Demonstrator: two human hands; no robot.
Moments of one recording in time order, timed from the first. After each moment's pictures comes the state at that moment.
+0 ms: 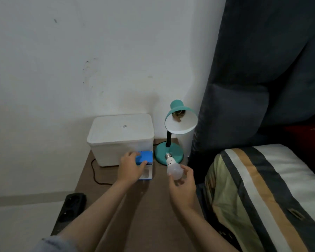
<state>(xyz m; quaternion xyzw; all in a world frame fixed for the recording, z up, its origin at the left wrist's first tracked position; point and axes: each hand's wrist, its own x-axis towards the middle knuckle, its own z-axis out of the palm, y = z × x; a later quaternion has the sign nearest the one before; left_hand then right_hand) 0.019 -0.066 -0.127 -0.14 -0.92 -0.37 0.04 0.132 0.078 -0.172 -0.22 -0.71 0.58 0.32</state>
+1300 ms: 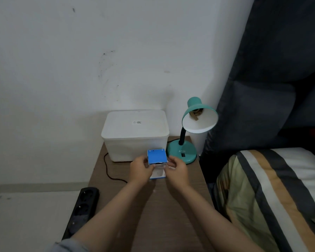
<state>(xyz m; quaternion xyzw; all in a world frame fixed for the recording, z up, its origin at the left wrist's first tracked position) 0.023 -0.076 -0.137 -0.07 -0.87 -0.49 0.01 0.062 0.050 -0.159 -0.20 -0.74 0.63 0.13</state>
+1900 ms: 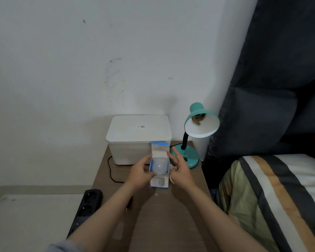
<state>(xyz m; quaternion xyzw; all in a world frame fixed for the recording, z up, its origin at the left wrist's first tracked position) 0.026 -0.097 -0.124 -0.15 -0.83 -0.52 -0.10 0.066 0.060 -0.134 -0.10 -0.75 0.65 0.08</state>
